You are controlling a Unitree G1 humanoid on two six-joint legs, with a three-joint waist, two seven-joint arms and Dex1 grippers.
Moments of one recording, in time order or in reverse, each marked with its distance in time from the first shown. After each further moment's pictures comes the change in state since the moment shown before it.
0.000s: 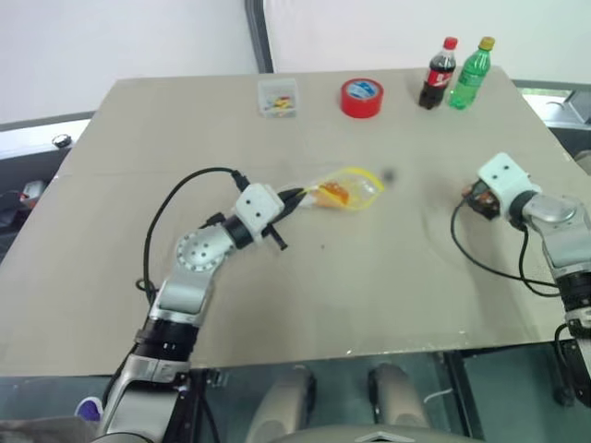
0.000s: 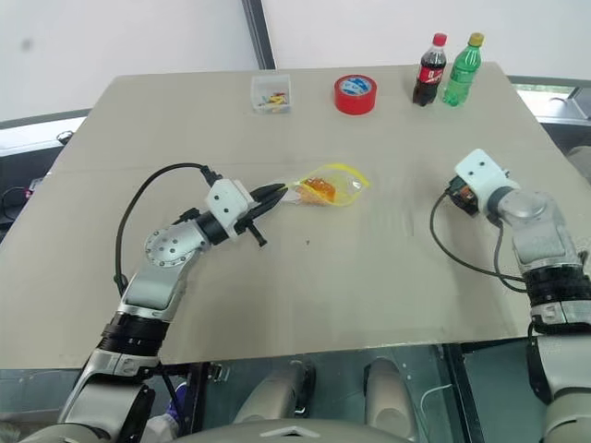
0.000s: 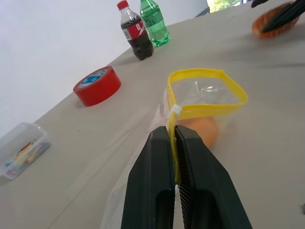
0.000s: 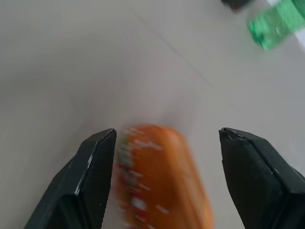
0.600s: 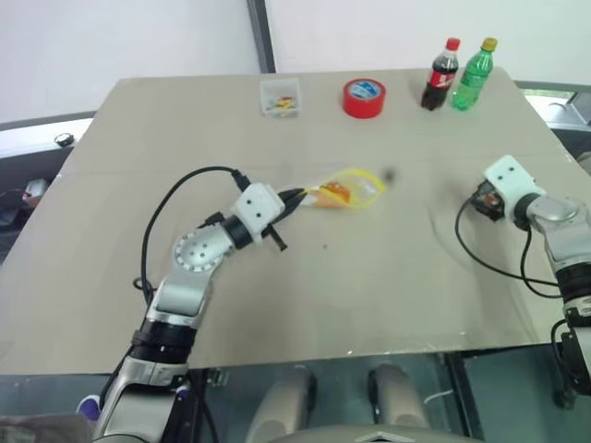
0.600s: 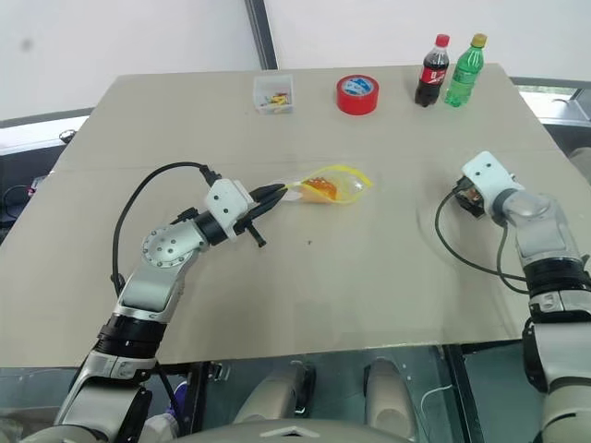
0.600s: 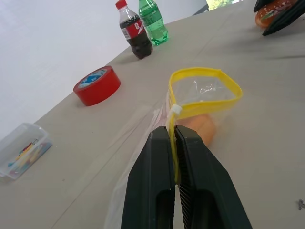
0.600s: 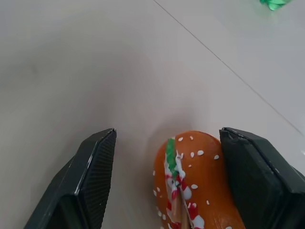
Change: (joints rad) left arm 0.015 0.012 -0.001 -0.054 0.007 0.029 -0.001; right arm -0.036 -0.016 -0.011 0.132 -0.043 -0.052 -0.006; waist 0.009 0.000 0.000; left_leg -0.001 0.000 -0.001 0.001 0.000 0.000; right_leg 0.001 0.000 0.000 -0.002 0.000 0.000
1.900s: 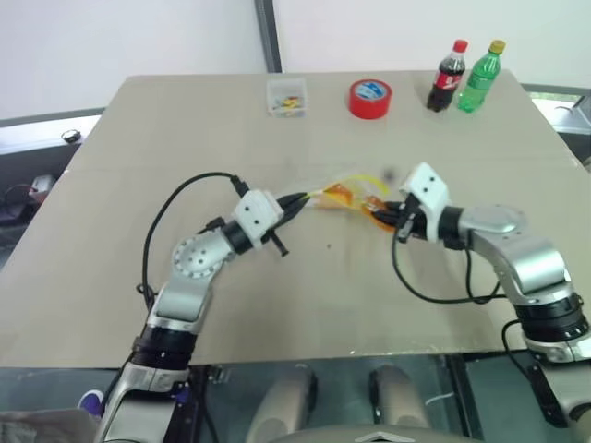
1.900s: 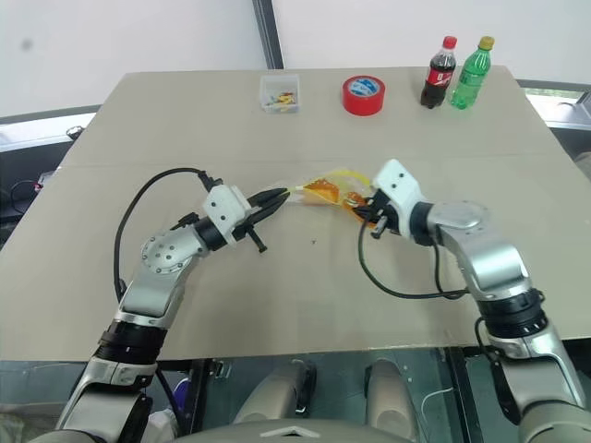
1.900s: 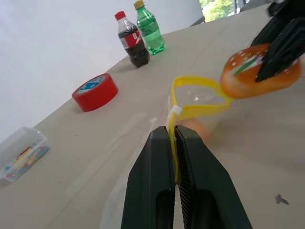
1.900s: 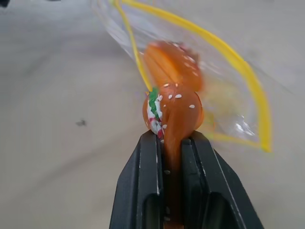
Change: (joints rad) left arm 0.046 -0.001 0.003 -0.009 -0.041 -0.071 -0.054; right arm 0.112 0.232 0.118 -0.824 0.362 0.530 0.204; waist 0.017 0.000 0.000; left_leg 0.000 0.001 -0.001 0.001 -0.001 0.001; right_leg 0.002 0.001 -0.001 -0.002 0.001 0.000
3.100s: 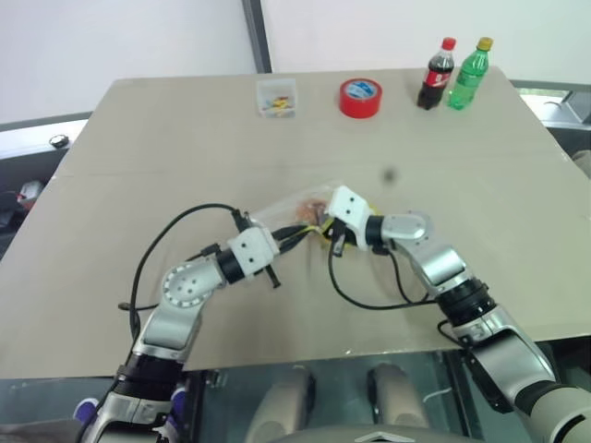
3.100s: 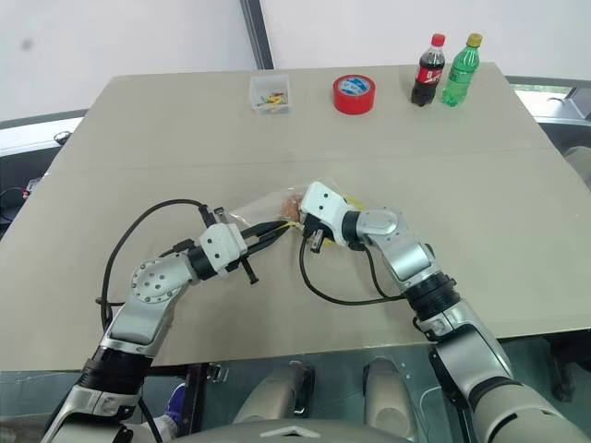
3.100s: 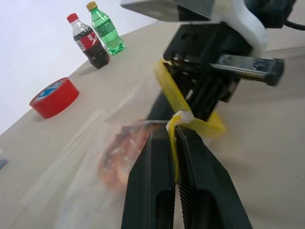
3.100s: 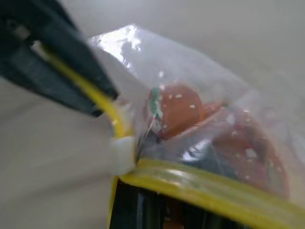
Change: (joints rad) left arm 0.141 0.043 -0.010 -0.046 0.013 -0.112 -0.055; right arm -0.103 0.284 0.195 0.414 -0.180 -0.482 0.061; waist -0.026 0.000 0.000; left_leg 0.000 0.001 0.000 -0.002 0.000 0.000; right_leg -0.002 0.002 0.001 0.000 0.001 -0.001
